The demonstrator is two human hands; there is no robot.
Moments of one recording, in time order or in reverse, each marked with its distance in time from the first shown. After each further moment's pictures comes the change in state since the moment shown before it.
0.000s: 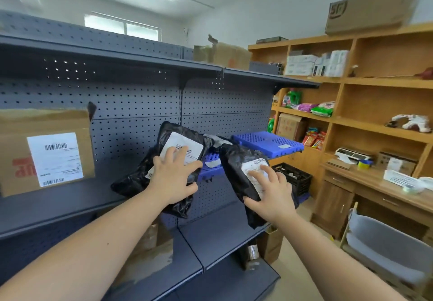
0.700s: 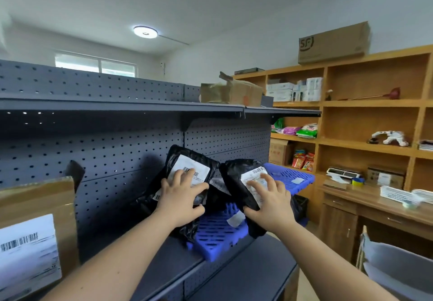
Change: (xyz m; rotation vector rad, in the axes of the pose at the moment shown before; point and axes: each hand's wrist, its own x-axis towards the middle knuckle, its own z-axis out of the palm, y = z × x) left_hand 0.145 -0.107 0.060 -0.110 0.020 0.135; right_hand 0.163 -0.065 0.056 -0.104 0.115 0.111
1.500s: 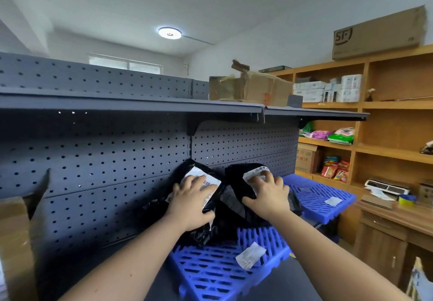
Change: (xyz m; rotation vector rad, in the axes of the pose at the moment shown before) left_hand 0.097 -0.015 0.073 -0.024 -0.008 -0.076; right_hand 0.146 0.006 0.082 -0.069 -0.118 0.014
